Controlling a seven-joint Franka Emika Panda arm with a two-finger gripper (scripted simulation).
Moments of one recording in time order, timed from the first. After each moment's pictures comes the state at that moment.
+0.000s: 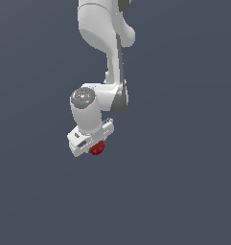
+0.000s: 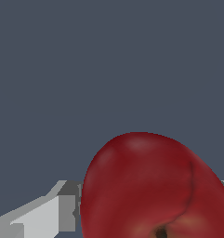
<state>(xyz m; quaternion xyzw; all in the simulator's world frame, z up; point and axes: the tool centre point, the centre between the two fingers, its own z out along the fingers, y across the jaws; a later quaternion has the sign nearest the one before) 0.029 -0.089 0.094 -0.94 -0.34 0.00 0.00</state>
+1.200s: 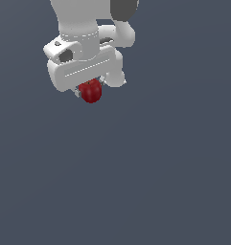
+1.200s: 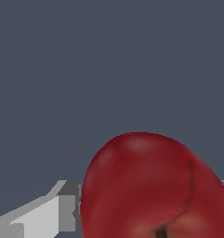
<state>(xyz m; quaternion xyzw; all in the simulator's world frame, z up) -0.043 -0.082 0.354 -0.94 -0.34 0.00 0.00</state>
